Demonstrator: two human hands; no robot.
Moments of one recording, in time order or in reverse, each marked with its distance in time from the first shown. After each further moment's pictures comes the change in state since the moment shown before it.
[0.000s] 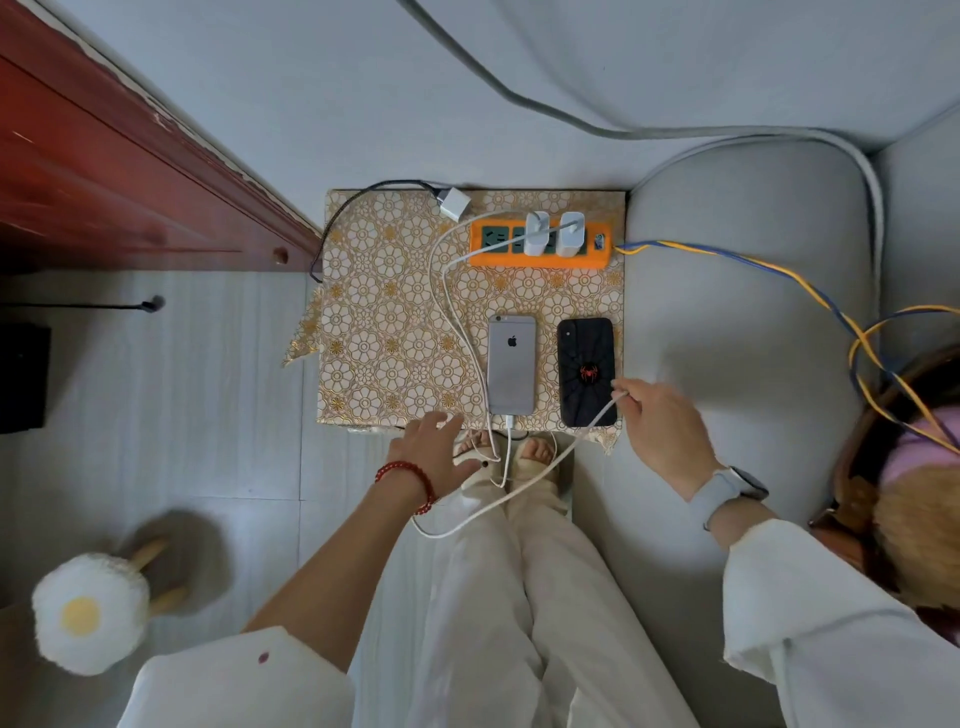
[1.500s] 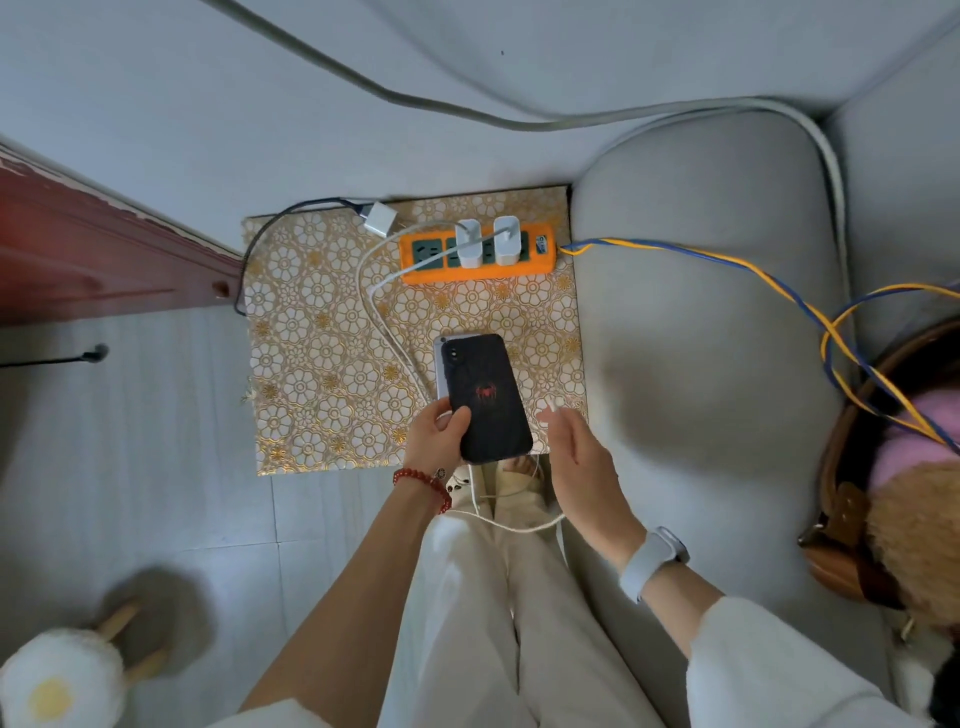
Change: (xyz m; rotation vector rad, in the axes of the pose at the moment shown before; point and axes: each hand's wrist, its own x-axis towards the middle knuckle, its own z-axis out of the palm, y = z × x) left_hand 0.056 0.074 0.000 -1.323 0.222 -0.166; right_hand -0.010 -0.012 0.045 0.708 -0.007 0.143
